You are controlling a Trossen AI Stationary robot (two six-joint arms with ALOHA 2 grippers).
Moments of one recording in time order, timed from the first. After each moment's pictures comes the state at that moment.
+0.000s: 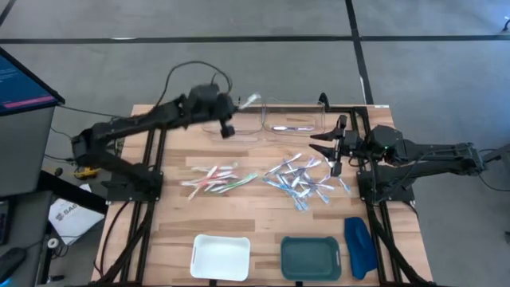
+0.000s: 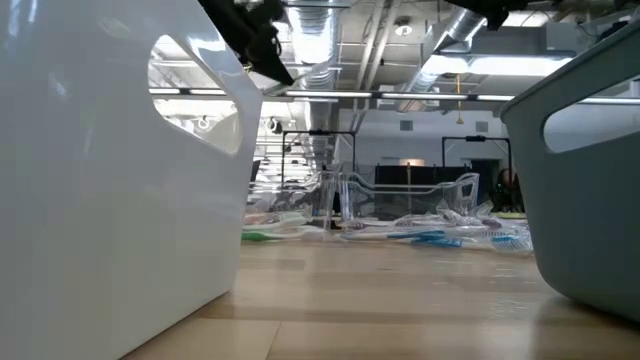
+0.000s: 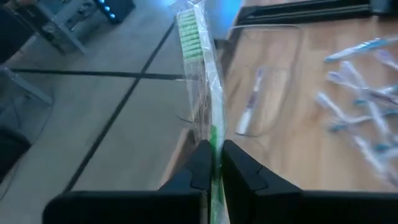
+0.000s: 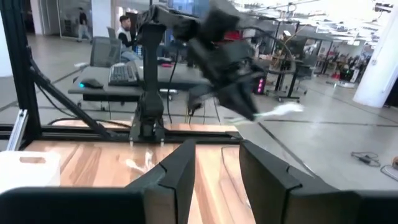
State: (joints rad) left arm 0.44 1.38 1.20 -0.33 -0.16 0.34; right arm -0.02 0.68 0.63 0.04 0.17 -0.14
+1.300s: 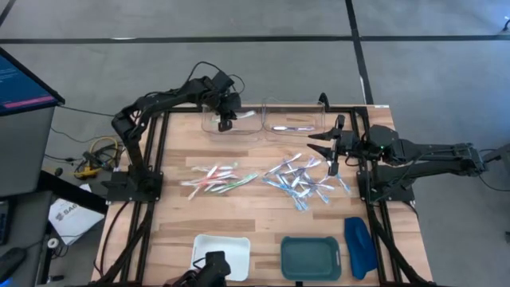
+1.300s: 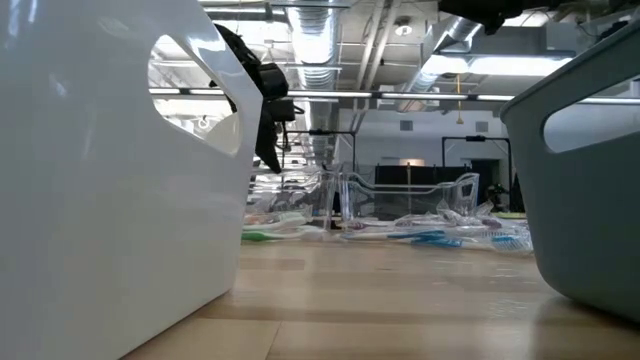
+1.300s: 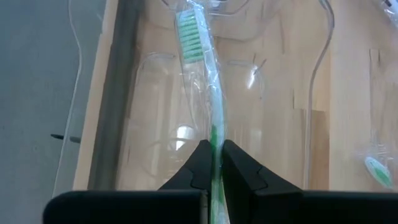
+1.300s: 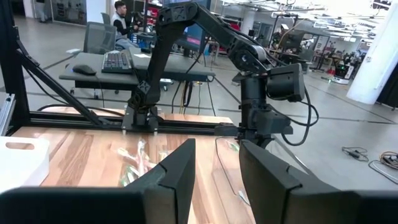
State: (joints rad) left arm 0.74 1.84 1.44 -0.71 0.23 0.60; right arm -0.04 0.69 0.63 0.03 0.17 -0.17
